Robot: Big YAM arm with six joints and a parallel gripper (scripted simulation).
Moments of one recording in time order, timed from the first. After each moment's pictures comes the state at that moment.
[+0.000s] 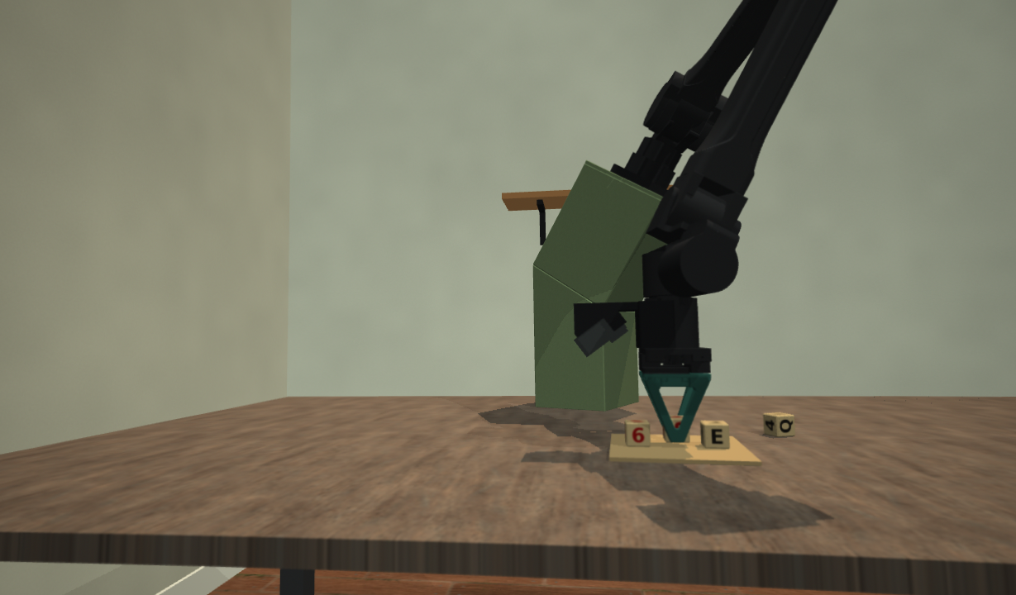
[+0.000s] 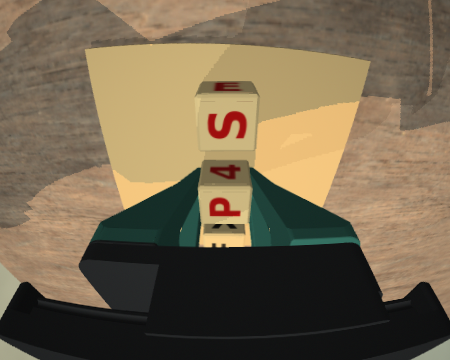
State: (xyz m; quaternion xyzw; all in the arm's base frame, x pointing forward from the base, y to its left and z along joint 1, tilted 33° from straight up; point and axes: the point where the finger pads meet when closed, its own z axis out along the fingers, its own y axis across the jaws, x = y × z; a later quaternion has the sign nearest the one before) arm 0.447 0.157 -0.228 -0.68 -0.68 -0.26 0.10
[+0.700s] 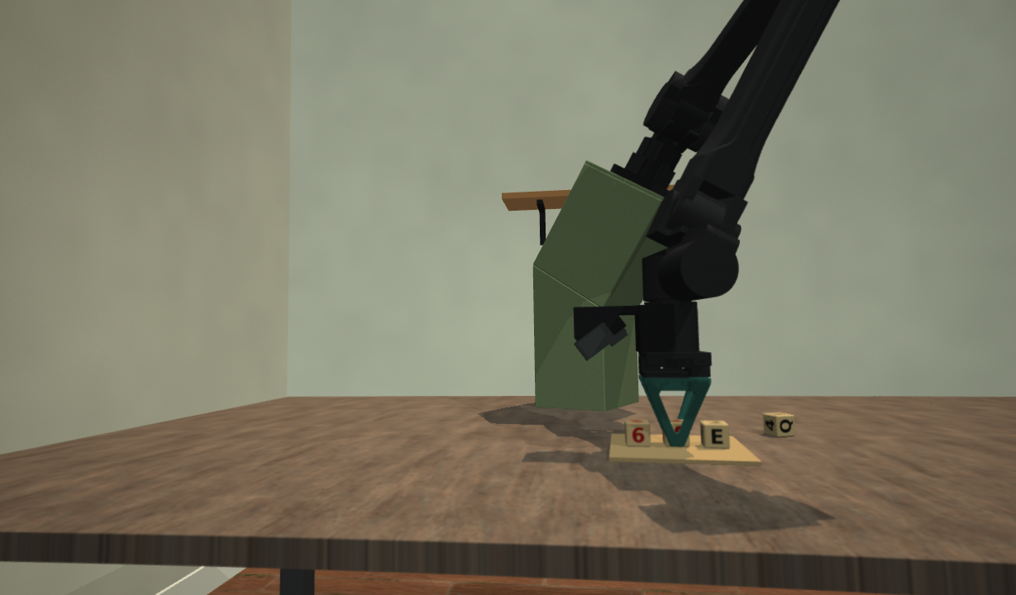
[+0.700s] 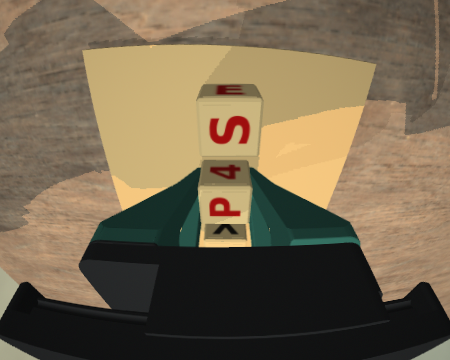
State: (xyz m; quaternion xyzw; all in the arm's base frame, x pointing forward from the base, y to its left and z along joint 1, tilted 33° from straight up) arm 0.449 0.159 -0.232 -0.68 -0.68 -0.26 0.10
